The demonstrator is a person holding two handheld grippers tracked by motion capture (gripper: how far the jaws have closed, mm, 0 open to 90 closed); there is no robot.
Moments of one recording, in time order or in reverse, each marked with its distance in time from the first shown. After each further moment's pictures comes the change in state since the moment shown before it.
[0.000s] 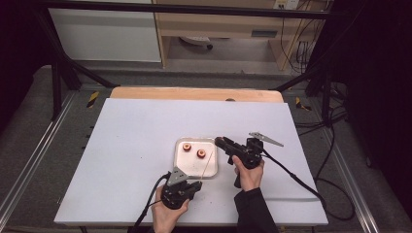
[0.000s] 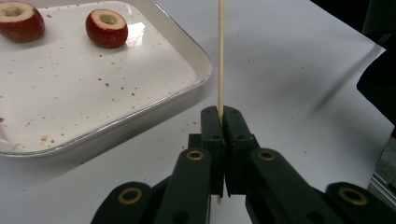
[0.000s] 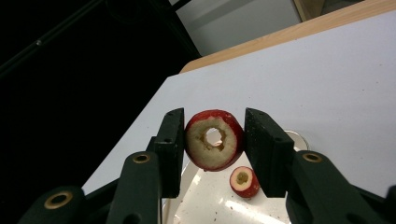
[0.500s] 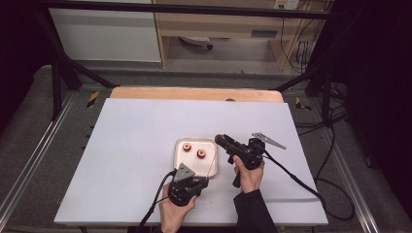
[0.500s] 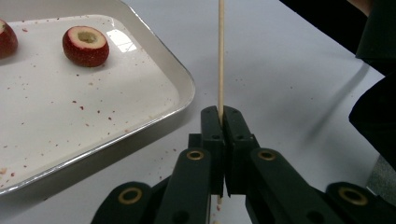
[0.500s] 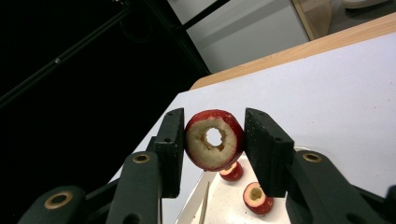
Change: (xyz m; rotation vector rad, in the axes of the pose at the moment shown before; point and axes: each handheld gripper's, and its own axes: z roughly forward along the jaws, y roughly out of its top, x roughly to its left) left arm -0.008 0.012 0.011 -0.031 -0.021 -0.030; right arm 0.005 0.001 -0.005 -0.076 0.040 0.002
